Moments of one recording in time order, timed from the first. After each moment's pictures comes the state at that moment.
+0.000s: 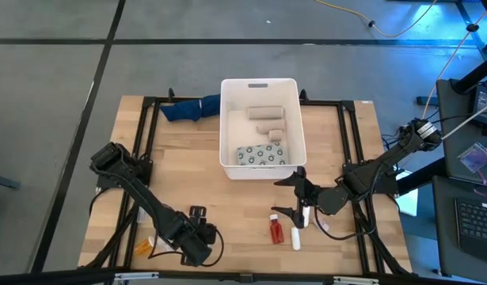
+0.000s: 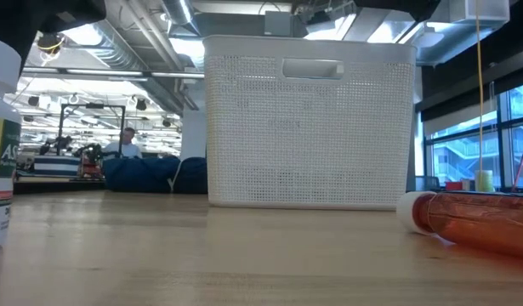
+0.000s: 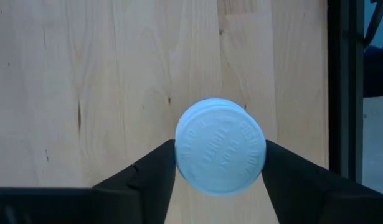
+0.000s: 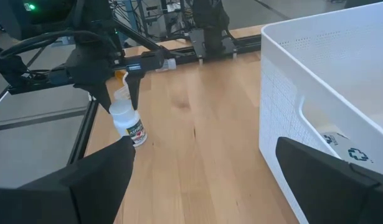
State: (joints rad) left arm -0.72 1.82 1.39 -0.89 -0.18 -0.66; right arm 0.60 1.28 0.88 -0.05 0.62 0.44
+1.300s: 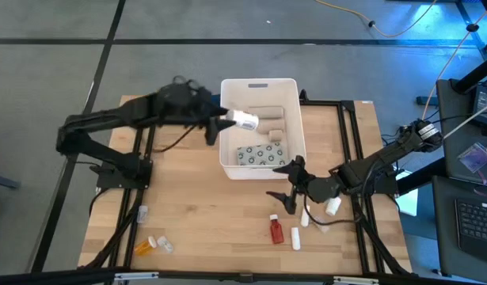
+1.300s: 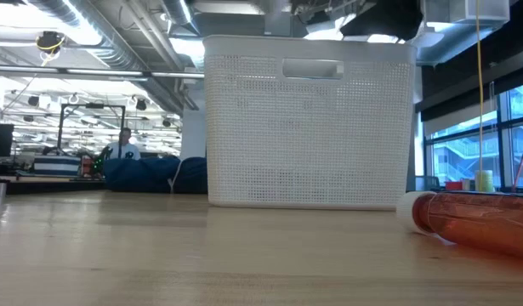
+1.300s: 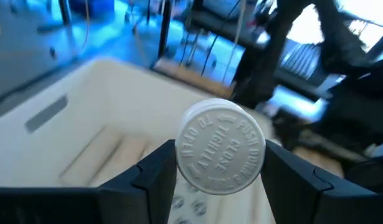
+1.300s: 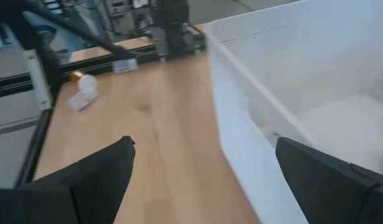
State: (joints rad) left arm 0.22 1.26 1.39 -0.49 -0.03 -0.29; right arm 0.47 1.28 0.88 -0.10 0.63 0.46
